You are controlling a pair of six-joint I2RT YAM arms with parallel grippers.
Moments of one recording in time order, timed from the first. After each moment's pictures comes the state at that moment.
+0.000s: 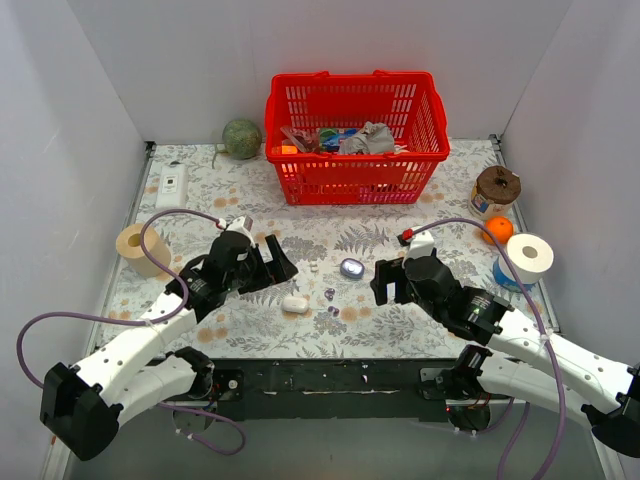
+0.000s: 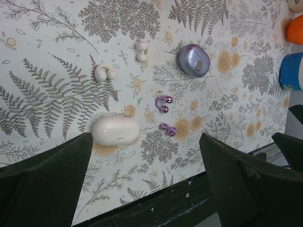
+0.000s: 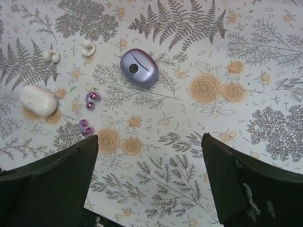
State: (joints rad) left arm -0.60 0.93 0.69 -0.42 0.01 -0.81; right arm 0.95 0.77 0.62 -0.46 0.39 0.45
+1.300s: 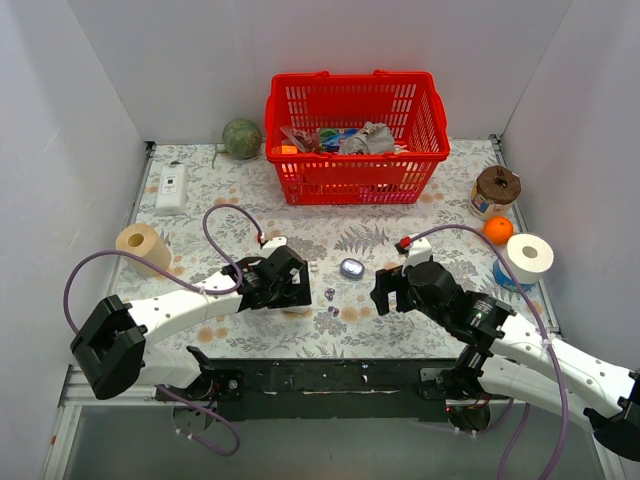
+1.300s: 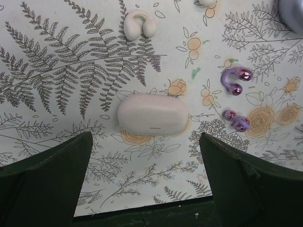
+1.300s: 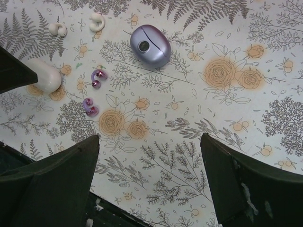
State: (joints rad) left arm -0.87 1.26 0.76 -0.56 -0.26 -0.87; right arm 0.95 0.73 0.58 -0.48 0.30 0.43
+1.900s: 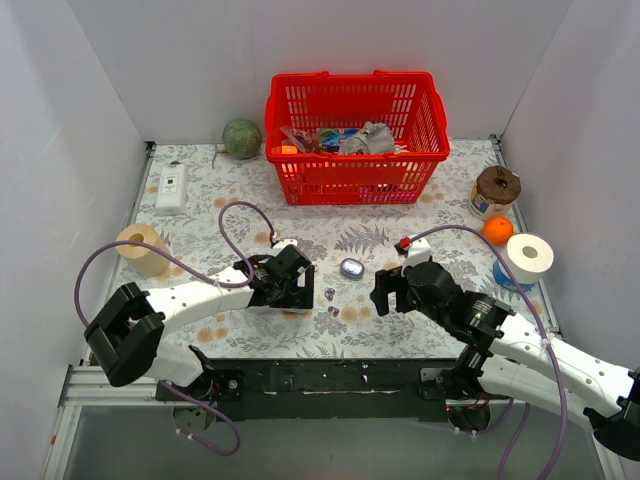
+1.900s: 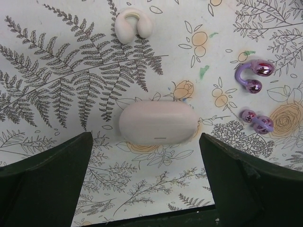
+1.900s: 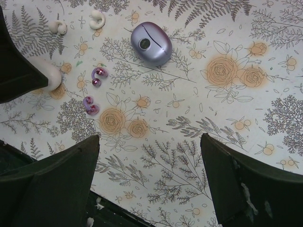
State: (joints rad) left arm -0.87 1.37 0.79 -0.55 -0.25 -0.75; right arm 0.95 0.73 0.57 -0.48 0.29 0.44
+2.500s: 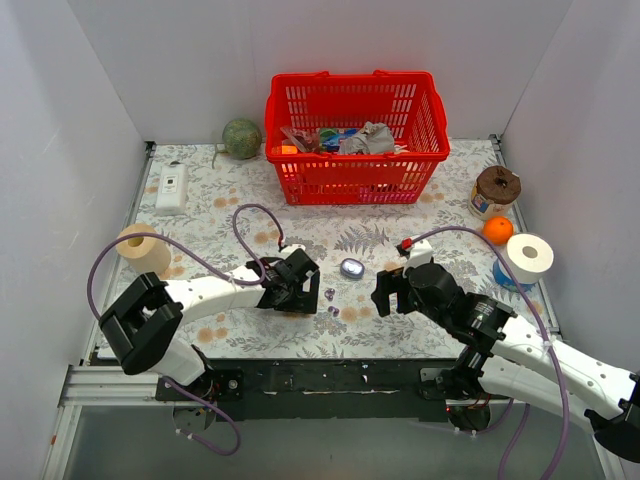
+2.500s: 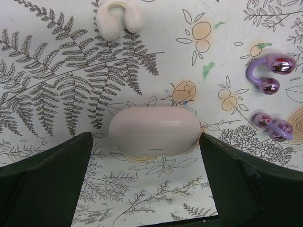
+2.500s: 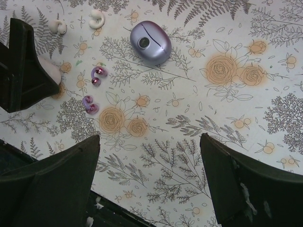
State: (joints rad) left arm -0.90 1.46 0.80 -0.52 -0.25 -0.73; right arm 0.95 0.71 0.57 -0.48 0.29 0.44
